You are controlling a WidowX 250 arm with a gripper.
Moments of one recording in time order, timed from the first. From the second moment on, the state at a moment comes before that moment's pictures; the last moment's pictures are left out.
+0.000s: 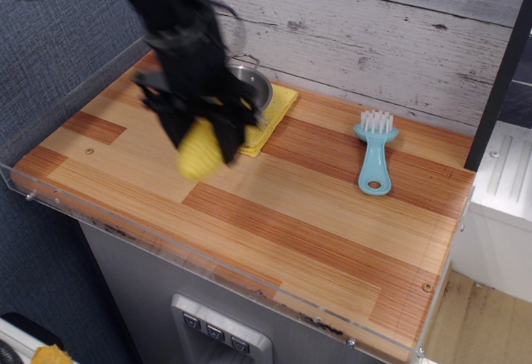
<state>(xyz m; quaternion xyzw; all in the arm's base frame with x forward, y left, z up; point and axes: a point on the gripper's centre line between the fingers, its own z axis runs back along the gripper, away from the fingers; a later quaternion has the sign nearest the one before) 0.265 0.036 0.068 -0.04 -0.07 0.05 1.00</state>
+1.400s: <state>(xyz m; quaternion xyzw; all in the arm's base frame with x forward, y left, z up) 0.273 0.015 0.014 -0.03 -0.02 0.04 1.00</state>
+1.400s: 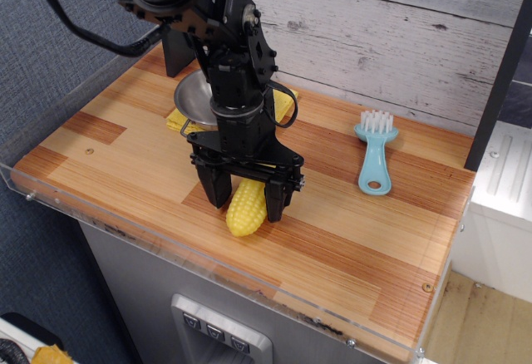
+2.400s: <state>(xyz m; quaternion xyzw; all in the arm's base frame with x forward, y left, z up) 0.211 0.049 0.128 -0.05 -0.10 0.01 0.99</state>
